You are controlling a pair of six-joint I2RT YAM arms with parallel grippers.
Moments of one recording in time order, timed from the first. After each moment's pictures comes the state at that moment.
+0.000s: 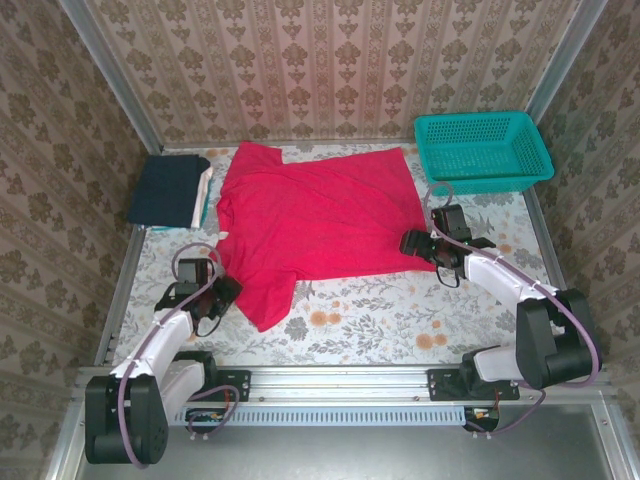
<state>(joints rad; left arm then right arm) -0.07 0.94 0.32 -0.39 0.25 -0.88 0.18 1.35 0.72 -0.32 -0.03 0.48</state>
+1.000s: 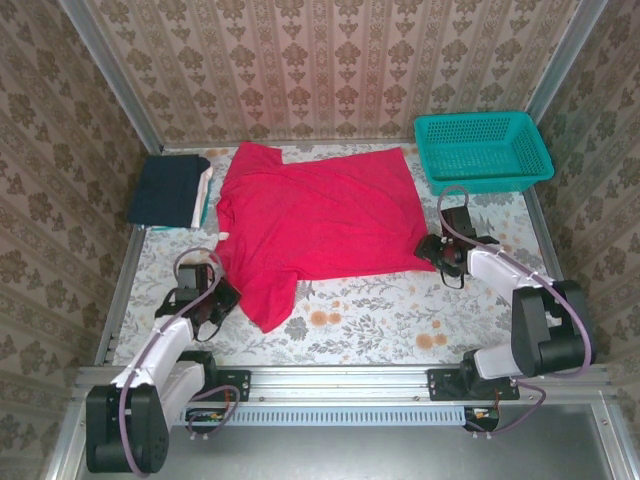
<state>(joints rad) -0.07 0.86 0.27 -0.39 0.29 -0.86 0.11 1.42 0.72 -0.40 -0.02 0.64</state>
